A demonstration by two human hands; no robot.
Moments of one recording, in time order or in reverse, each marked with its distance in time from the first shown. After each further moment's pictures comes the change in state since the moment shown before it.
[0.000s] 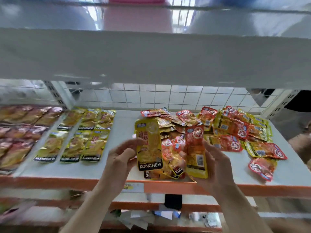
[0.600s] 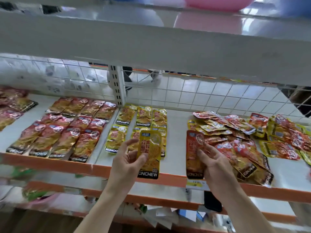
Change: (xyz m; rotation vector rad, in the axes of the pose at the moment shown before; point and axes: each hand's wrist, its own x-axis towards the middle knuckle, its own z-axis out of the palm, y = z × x) left_hand -0.024 0.038 -0.197 0.207 0.149 0.034; right_hand 0.041 0.142 0.136 -0.362 0.315 -0.090
